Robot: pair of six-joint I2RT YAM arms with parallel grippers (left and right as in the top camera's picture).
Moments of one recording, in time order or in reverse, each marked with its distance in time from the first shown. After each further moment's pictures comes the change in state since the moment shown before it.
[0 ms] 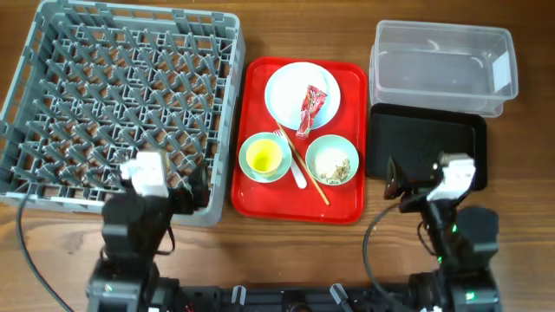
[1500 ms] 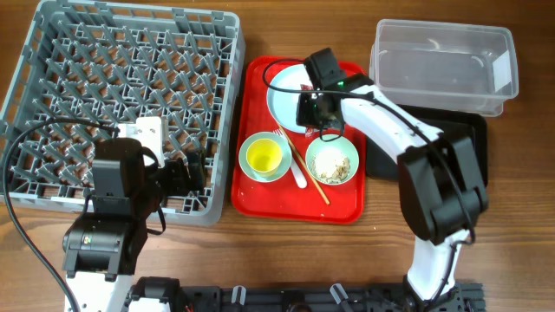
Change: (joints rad) left arm 0.000 0.332 0.374 -0.340 0.000 0.000; right arm 0.375 1.674 1.095 -0.359 -0.041 0.441
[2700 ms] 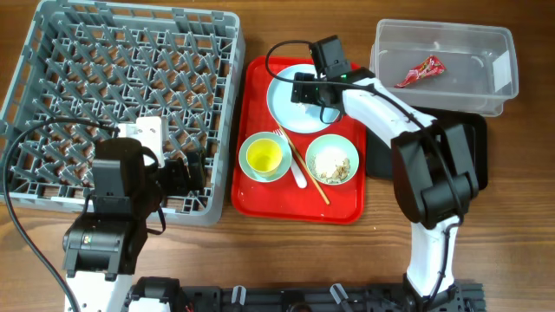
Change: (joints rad) left arm 0.000 0.003 0.000 0.000 0.000 0.000; right arm -0.038 0.118 0.050 0.234 0.090 -0.063
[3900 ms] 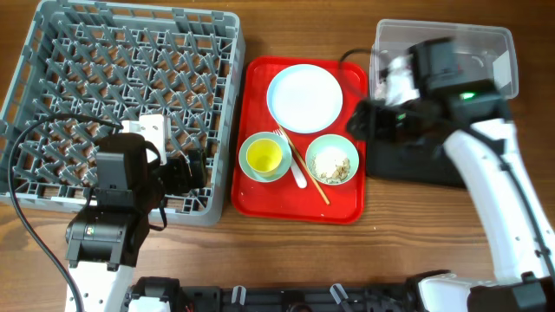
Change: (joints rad) left arm 0.000 0.039 0.002 0.000 0.000 0.000; right arm -0.161 -0.668 -0.111 -0.745 -0.303 -0.225
